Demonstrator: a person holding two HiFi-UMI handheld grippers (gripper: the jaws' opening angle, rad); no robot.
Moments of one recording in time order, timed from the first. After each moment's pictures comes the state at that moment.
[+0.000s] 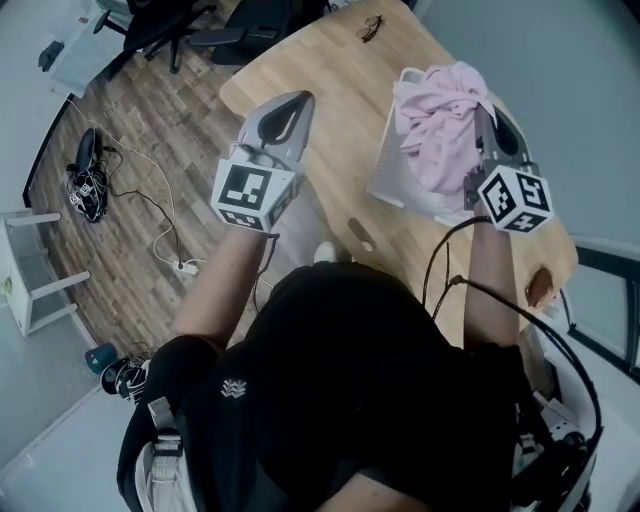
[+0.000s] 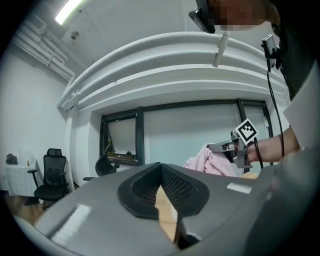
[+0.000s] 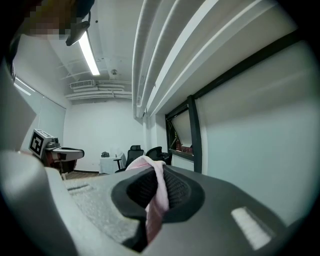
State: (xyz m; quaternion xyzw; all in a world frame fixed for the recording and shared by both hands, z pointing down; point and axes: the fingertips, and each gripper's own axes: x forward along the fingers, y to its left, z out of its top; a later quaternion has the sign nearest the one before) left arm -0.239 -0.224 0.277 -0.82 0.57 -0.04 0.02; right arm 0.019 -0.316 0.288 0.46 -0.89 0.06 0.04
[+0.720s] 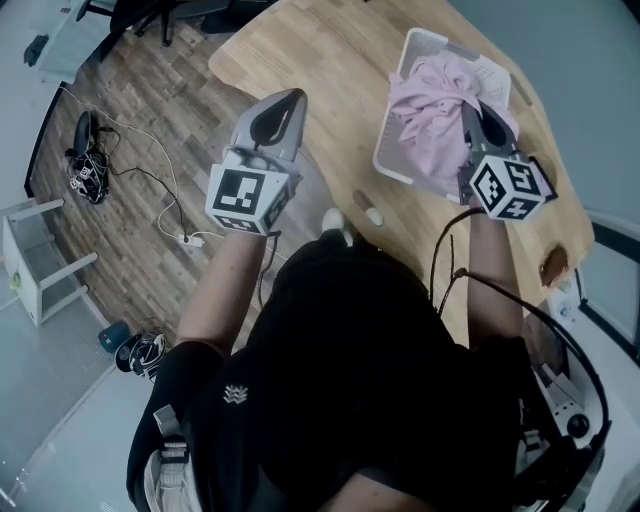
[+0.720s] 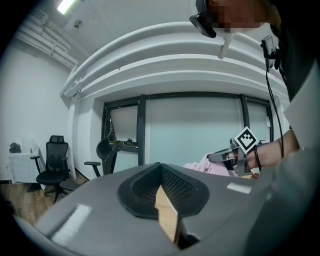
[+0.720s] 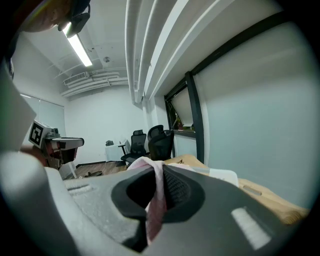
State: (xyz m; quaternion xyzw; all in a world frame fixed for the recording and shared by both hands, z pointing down) left arm -0.238 -0.218 0.350 -0.81 0.58 -0.07 -0.04; right arm 0.012 -0.308 0.410 0.43 -0.88 0.14 0.11
